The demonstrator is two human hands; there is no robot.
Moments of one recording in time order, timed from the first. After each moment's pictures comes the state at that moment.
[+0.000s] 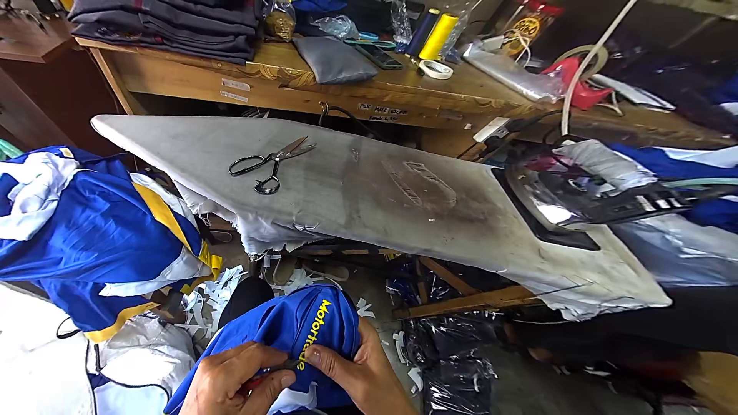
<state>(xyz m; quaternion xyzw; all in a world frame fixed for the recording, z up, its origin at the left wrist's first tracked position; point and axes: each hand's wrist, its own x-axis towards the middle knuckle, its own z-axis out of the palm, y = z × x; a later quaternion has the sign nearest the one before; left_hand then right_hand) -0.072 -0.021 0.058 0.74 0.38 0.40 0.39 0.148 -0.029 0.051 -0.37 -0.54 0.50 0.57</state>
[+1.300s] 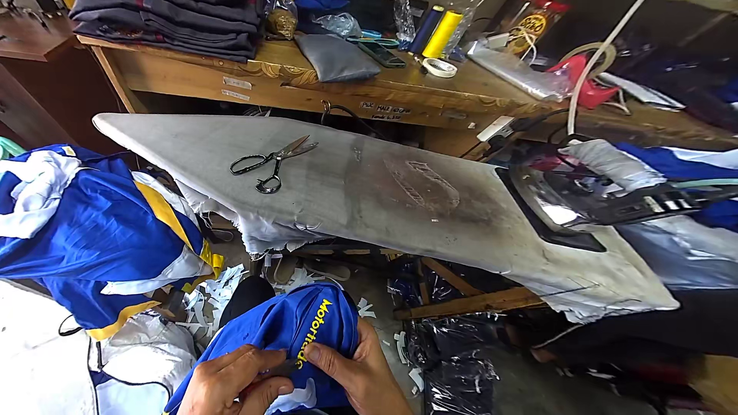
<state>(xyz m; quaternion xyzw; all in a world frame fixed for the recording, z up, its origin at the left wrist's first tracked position) -0.076 -0.024 0.057 0.76 0.38 0.39 0.36 0.142 -0.030 0.048 -0.37 -0.48 0.54 0.59</state>
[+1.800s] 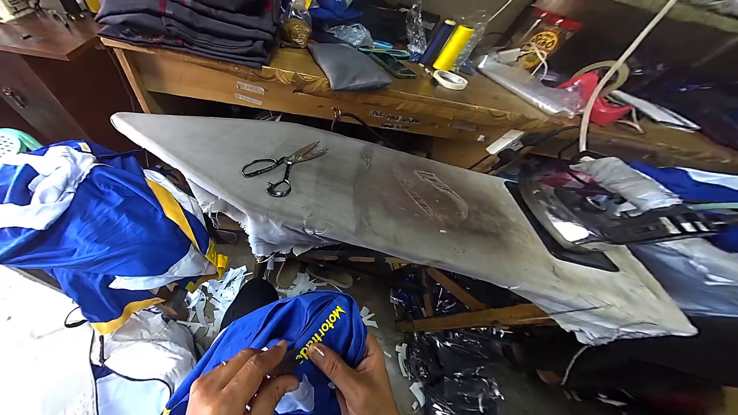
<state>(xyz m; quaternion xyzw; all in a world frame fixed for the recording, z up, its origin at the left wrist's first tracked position) -0.068 -0.036 0.056 0.75 0.44 0.42 0.27 0.120 -0.039 0.054 -0.42 -0.38 0.53 0.64</state>
